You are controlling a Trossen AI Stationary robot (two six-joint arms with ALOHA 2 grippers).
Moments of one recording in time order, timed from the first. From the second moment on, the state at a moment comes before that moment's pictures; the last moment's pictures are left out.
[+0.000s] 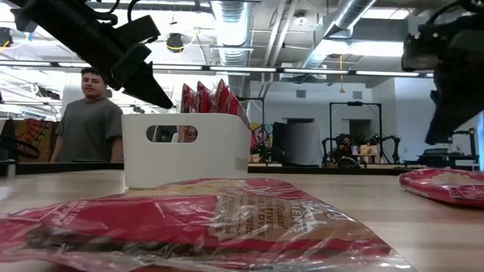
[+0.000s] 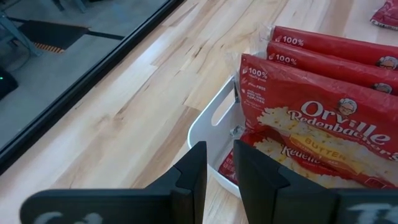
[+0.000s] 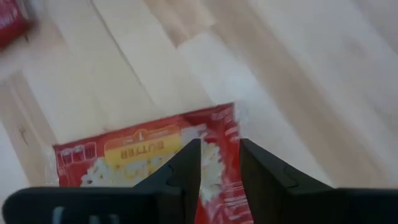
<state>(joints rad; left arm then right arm) -0.24 1.16 0.52 0.06 -0.77 -0.25 0.54 1.20 0.61 -0.62 0.39 1.08</state>
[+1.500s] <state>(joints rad) -0.27 1.16 0.52 0.06 -0.76 -0.29 0.56 1.12 0.61 -0.75 0.51 1.31</state>
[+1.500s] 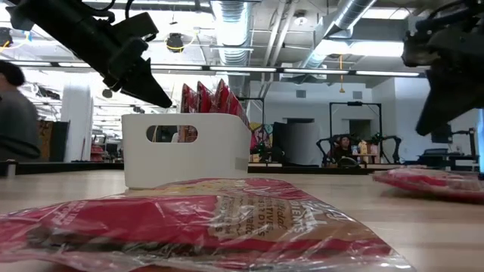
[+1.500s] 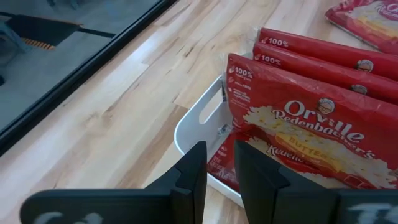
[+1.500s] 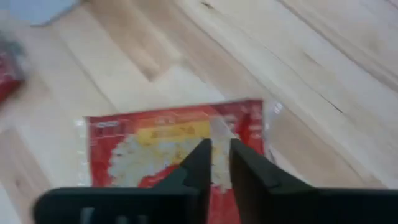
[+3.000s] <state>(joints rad) -0.37 1.16 0.52 0.07 -0.81 -0.39 0.57 1.23 0.38 -0.35 0.71 1.57</state>
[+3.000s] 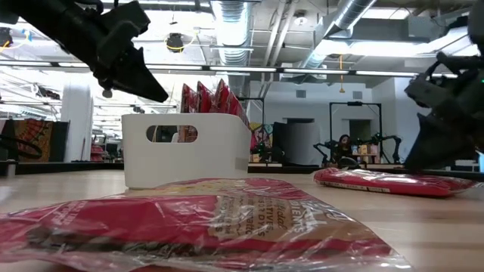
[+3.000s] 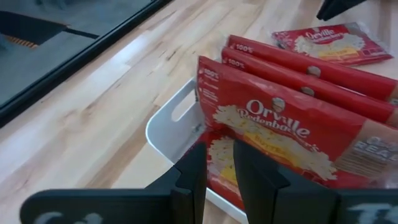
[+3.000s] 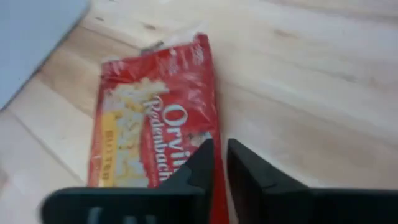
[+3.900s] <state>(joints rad) -0.38 1.16 0.52 0.13 -0.86 -0.40 0.50 1.23 0.24 0.09 0.53 1.30</state>
